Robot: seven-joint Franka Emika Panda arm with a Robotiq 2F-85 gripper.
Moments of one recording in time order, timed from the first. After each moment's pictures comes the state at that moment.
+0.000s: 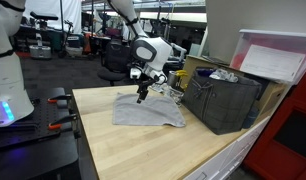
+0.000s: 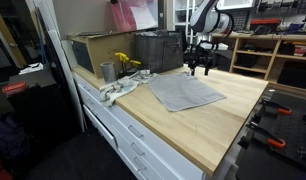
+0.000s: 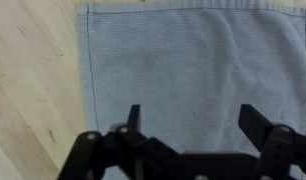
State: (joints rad) arm -0.18 0.44 -0.11 -2.08 0.35 2.32 -0.08
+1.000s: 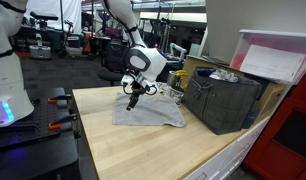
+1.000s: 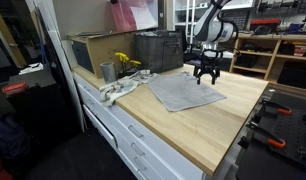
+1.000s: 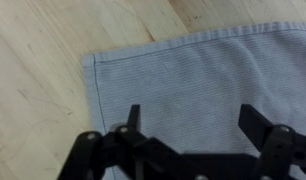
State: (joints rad) arm -0.20 0.48 -0.11 -2.15 0.41 2.32 -0.04
